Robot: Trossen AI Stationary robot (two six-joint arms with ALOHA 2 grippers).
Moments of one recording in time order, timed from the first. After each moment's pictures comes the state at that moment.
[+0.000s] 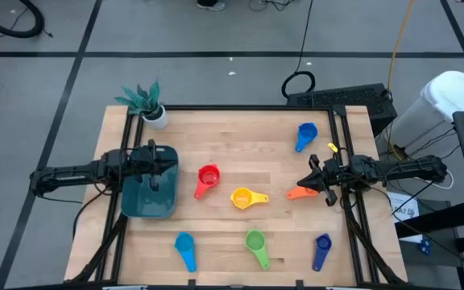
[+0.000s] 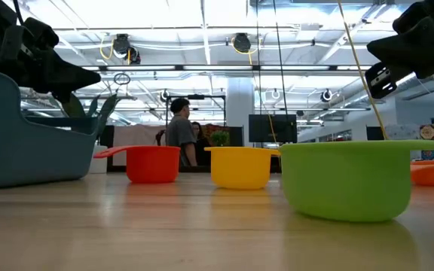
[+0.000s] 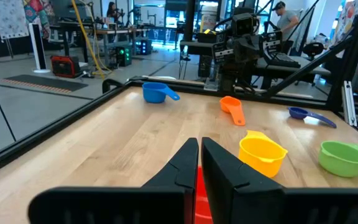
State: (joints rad) left arm 0.12 0.07 0.01 0.03 -0.03 -0.06; right arm 0.09 0.14 0.02 0.16 -0.13 0.28
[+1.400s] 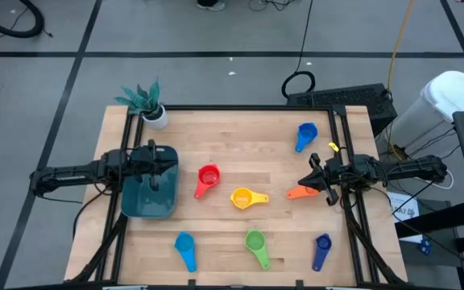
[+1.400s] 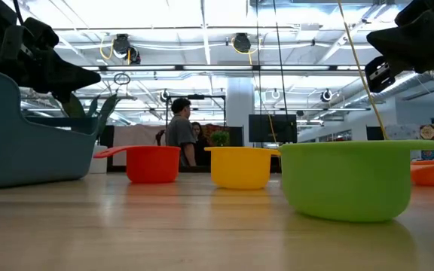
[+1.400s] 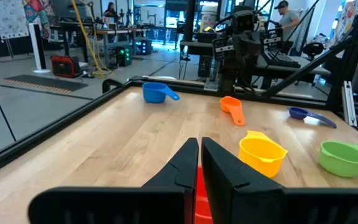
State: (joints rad) left arm 0.12 0.07 0.01 0.03 -0.03 -0.06; right arm 0.09 0.14 0.02 0.22 -0.13 0.27
